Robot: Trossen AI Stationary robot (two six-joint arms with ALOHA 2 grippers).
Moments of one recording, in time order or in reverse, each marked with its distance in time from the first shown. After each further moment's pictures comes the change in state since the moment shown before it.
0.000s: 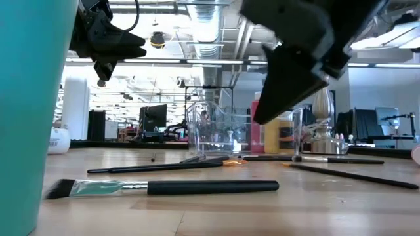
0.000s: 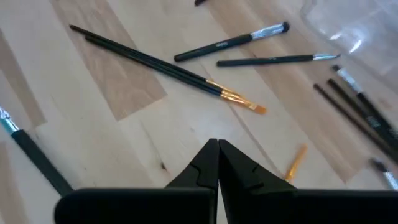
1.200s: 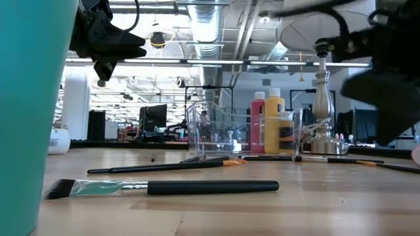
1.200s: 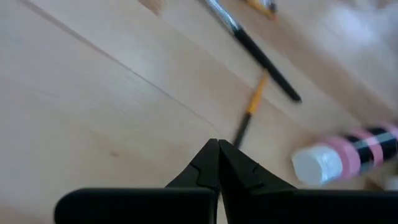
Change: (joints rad) left arm 0.000 0.000 0.000 0.000 0.000 0.000; right arm 0.083 -0.036 -0.143 -0.508 -0.274 0.655
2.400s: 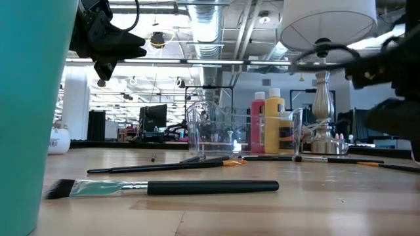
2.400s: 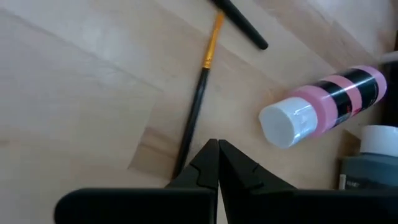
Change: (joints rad) left arm 0.000 0.000 0.000 0.000 0.000 0.011; right arm -0.011 -0.001 -0.095 0.003 -0.150 0.095
